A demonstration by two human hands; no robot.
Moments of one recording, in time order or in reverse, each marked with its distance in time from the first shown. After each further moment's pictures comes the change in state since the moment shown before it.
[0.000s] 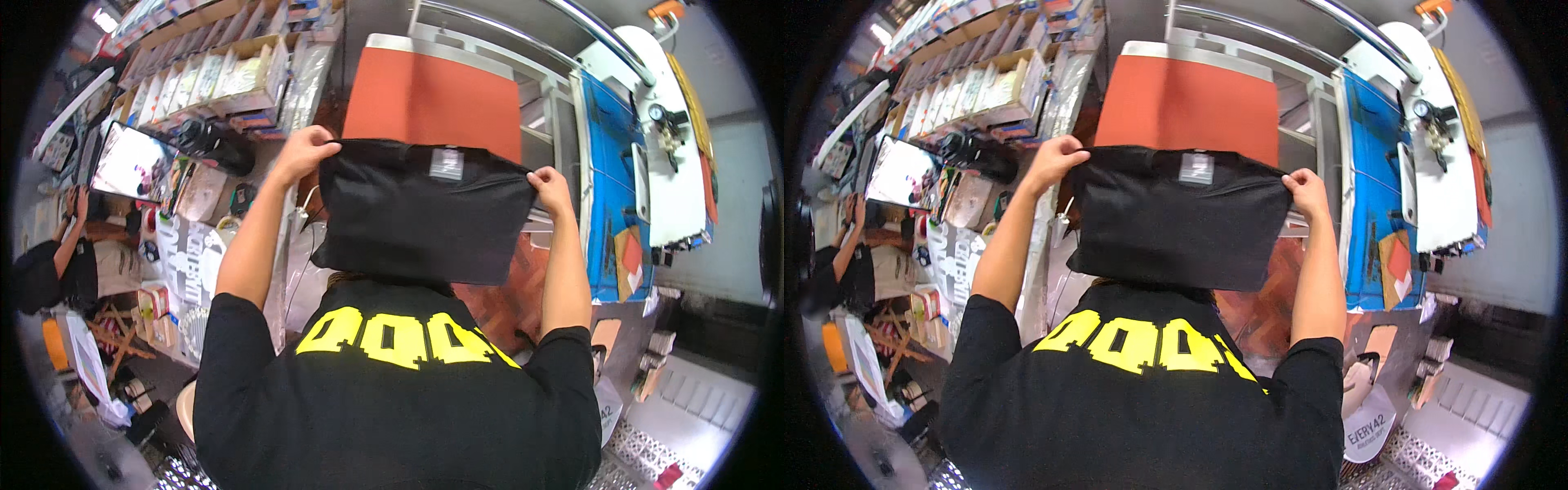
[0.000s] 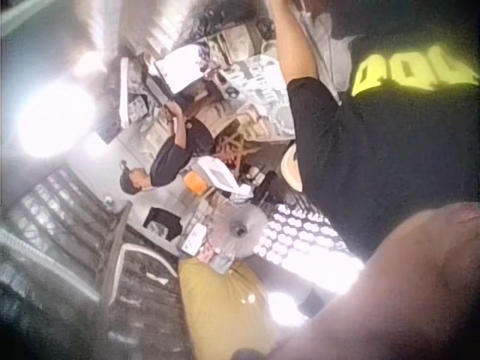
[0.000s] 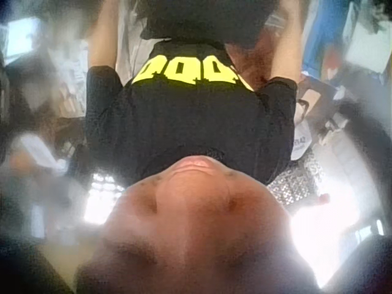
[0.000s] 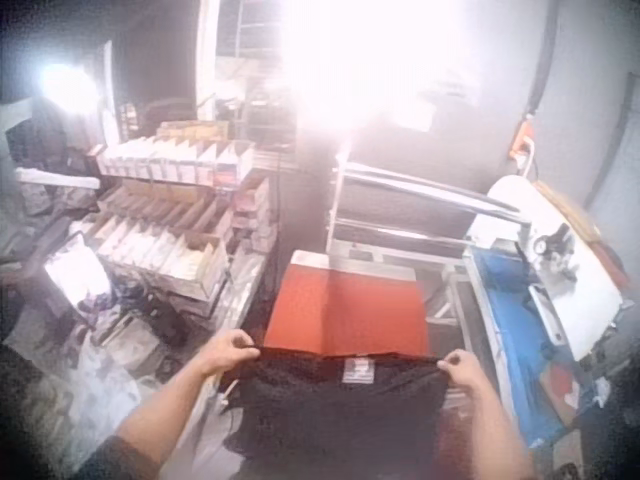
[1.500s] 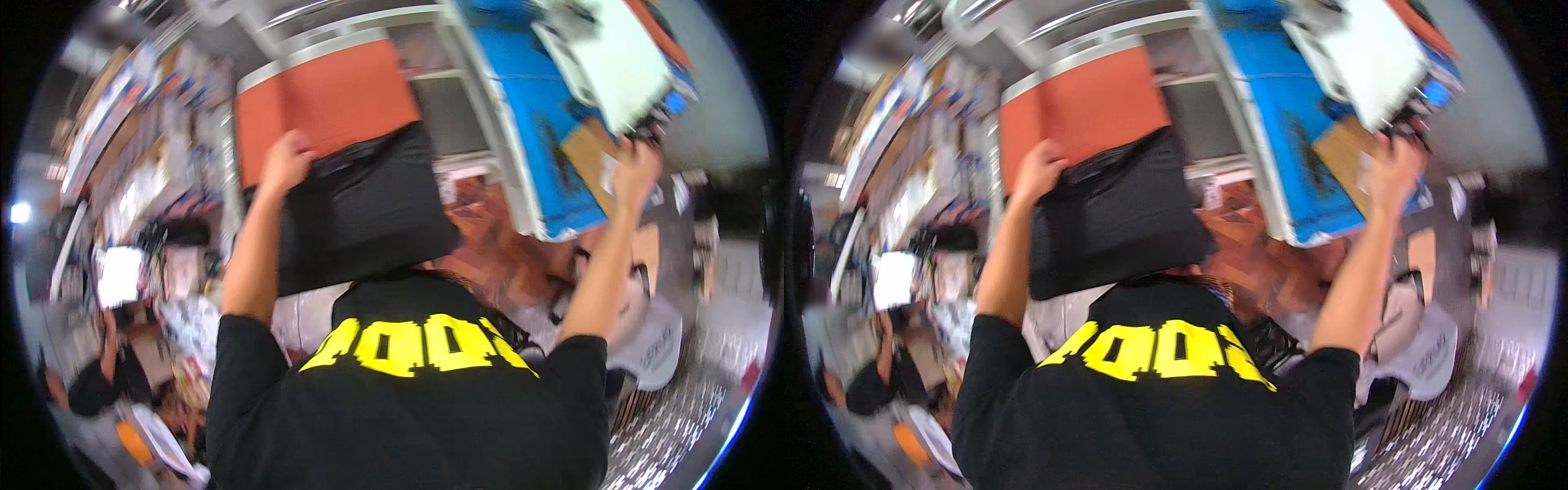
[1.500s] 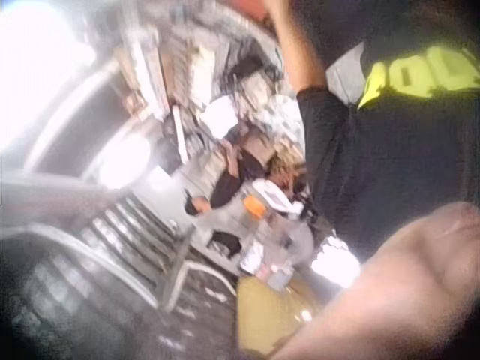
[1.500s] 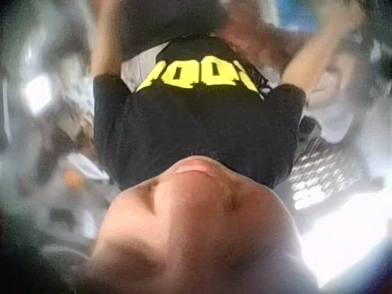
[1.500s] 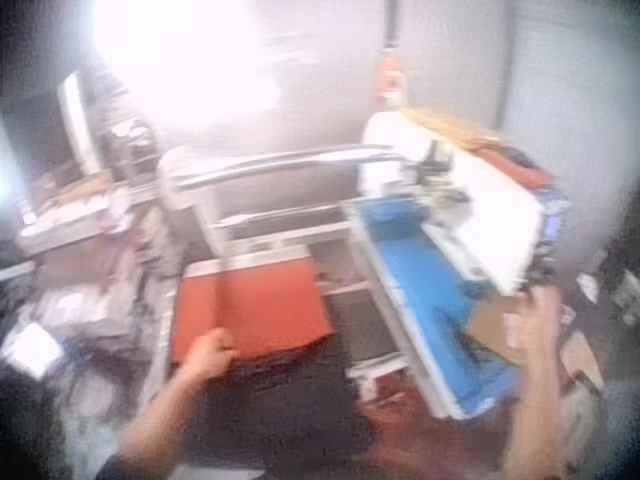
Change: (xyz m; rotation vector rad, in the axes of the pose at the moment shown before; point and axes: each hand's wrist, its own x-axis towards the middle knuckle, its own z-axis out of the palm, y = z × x) left_hand 0.058 0.086 0.160 0.631 -0.046 0.227; right_hand -0.110 0.123 -0.235 -0.619 0.799 -0.268
